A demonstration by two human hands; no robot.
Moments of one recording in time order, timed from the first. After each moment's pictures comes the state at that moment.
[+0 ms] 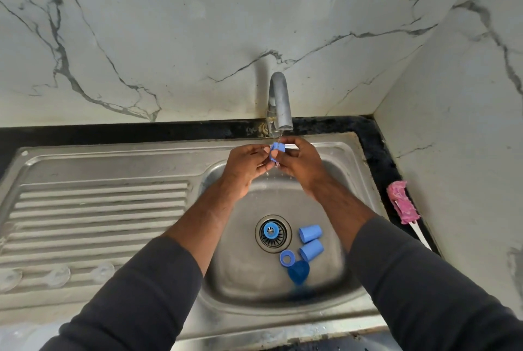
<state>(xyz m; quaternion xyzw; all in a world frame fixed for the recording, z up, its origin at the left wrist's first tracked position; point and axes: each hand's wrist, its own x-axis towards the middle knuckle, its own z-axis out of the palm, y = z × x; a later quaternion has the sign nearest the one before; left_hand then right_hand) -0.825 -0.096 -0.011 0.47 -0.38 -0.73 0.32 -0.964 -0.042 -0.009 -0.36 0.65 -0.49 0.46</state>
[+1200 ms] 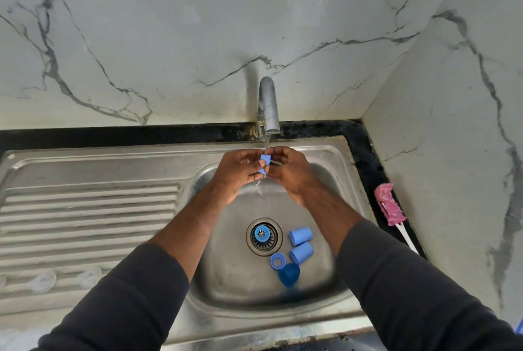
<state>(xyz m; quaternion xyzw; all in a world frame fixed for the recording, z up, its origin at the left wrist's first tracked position) -0.821 -0.089 -0.016 0.45 -0.46 -0.70 0.29 -0.963 -0.037 -0.014 -0.28 0.64 -0.50 0.52</state>
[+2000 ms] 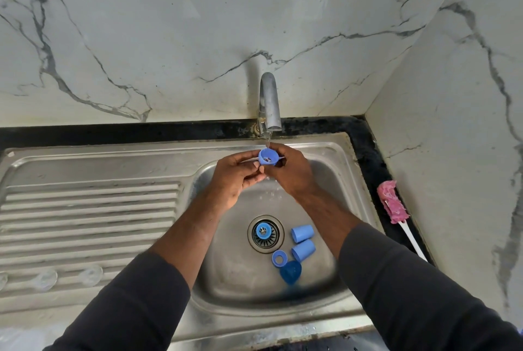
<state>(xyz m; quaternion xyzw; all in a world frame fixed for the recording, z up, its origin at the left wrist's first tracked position) -0.815 -0.082 -0.026 0.46 -0.38 -0.74 0.31 -0.957 -0.034 -0.020 -0.46 0.72 -0.40 0.33</state>
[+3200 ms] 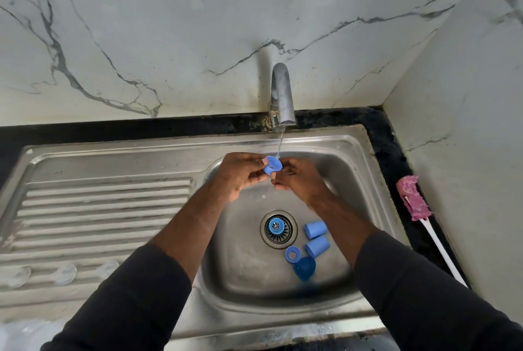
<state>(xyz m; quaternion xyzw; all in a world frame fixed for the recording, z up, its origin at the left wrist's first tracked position) -0.803 -0.098 -0.028 0.51 -0.40 -0.72 0.23 -0.954 -0.023 -0.046 -0.36 0.67 -0.42 0.49</state>
